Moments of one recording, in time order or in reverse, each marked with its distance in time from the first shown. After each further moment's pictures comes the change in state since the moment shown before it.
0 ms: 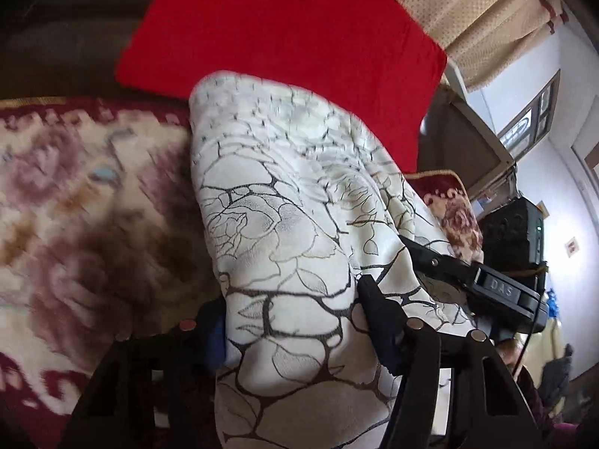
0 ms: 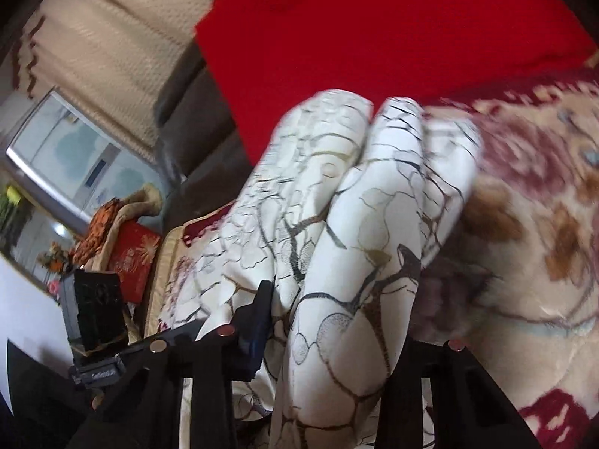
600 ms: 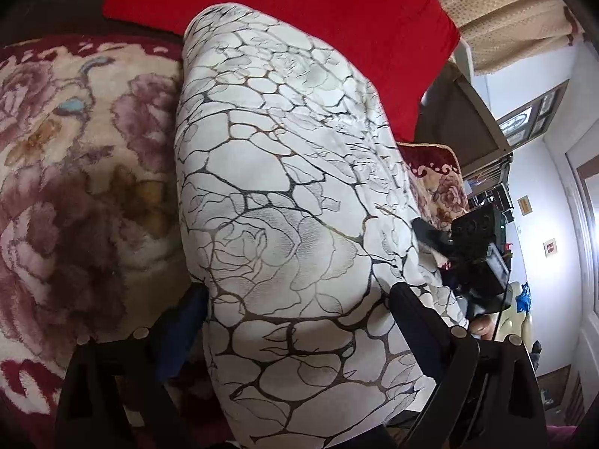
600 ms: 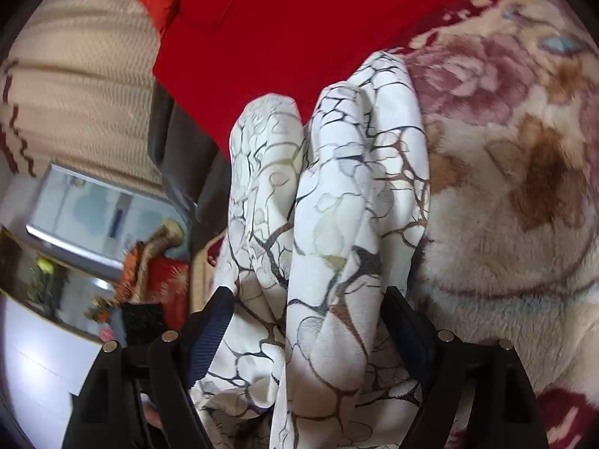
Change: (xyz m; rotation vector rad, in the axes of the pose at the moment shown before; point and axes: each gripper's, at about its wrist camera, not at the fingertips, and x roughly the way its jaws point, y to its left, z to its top) left arm 0.051 0.015 -0.013 -0.077 0.198 -0.108; right arm -0.020 -0.126 -0.016 0.279 0.039 0.113
